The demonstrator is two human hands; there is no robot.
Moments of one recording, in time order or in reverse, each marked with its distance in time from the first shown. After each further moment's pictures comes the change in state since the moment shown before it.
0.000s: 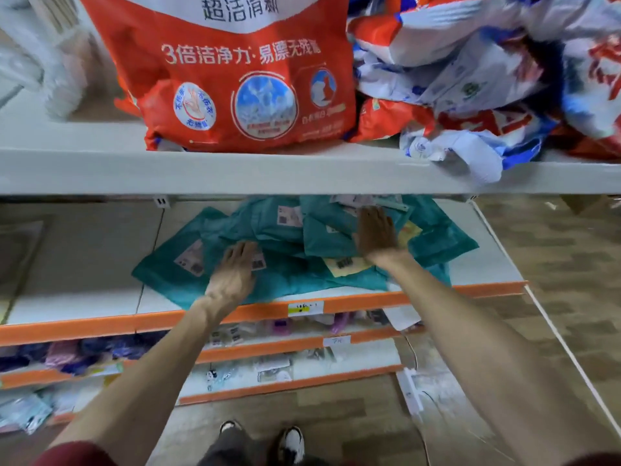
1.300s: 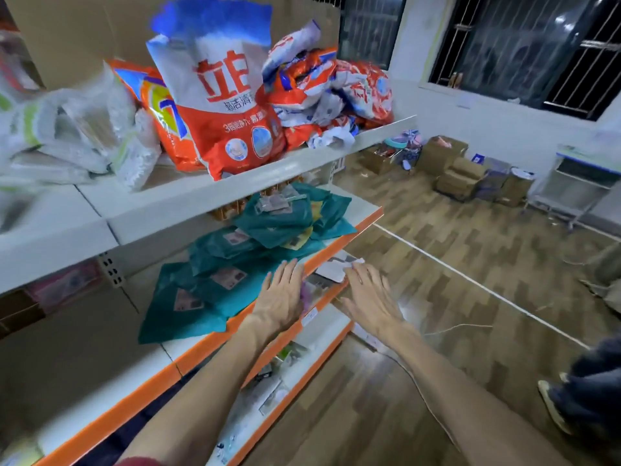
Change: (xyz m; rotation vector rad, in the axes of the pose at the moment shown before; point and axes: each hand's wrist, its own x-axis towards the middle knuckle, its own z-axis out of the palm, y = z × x) left_hand -0.128 0.021 -0.074 0.137 -0.192 0.838; right_hand -0.329 -0.190 -0.053 -0.070 0.109 0.549
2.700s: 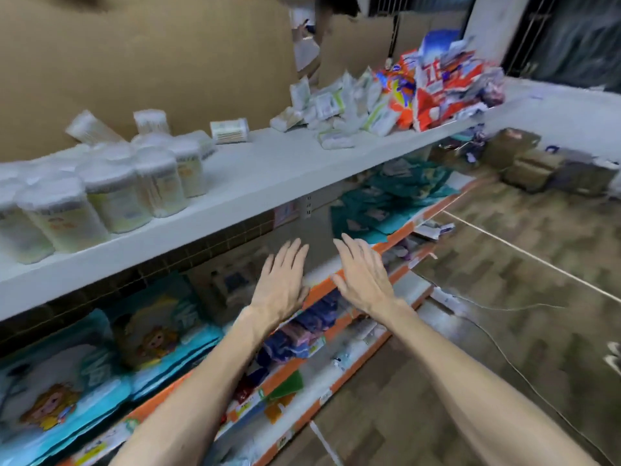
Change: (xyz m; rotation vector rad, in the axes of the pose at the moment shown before) left_hand -0.470 -0.263 -0.164 0.183 0.178 0.004; right_hand -0.229 -0.483 -0.053 0.074 0.179 -0.203
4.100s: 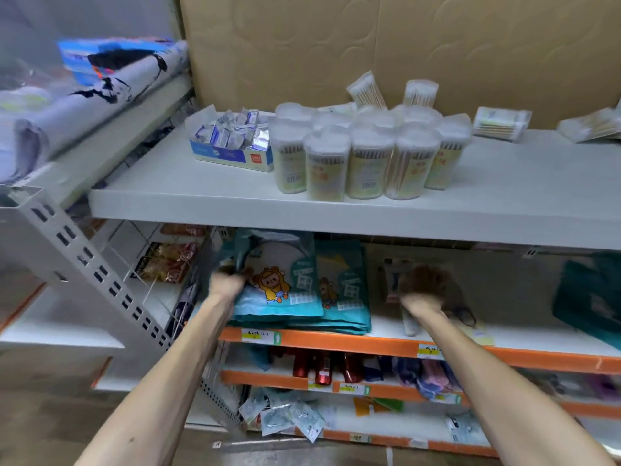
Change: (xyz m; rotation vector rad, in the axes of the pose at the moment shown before) left_hand -0.257 -0.209 -0.042 -0.977 0.736 -1.676; right_hand 0.112 -0.194 0.123 0.300 -0.459 -0.005
